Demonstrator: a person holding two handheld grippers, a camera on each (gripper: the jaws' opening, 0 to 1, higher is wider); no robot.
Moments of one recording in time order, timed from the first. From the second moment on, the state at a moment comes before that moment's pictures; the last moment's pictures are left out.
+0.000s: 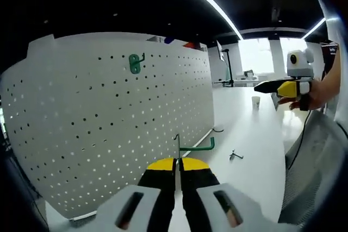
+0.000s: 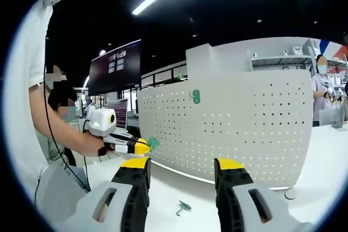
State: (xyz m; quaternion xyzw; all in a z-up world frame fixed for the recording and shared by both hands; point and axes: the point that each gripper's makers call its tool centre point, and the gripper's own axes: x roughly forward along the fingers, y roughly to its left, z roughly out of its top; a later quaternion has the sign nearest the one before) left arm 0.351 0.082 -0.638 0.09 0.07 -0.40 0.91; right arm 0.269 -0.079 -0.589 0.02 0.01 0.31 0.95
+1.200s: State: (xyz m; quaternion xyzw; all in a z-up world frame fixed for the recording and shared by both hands) left arm 0.330 0.073 -0.589 0.04 0.00 -0.37 0.93; right arm 0.259 -0.071 -0.582 0.08 0.00 0.32 0.94
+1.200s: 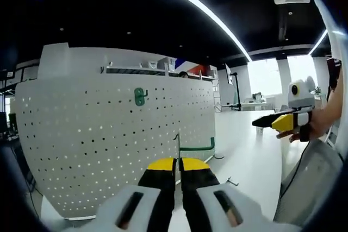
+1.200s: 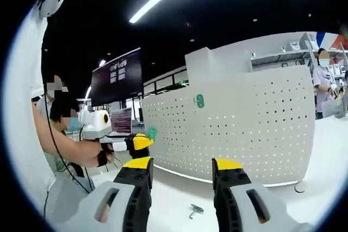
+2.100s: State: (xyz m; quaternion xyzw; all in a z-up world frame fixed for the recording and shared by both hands) left arm 0.313 0.043 -0.569 0.03 -0.02 -0.38 0.92; right arm 0.273 -0.035 -0.563 0.19 -0.01 0.35 0.92
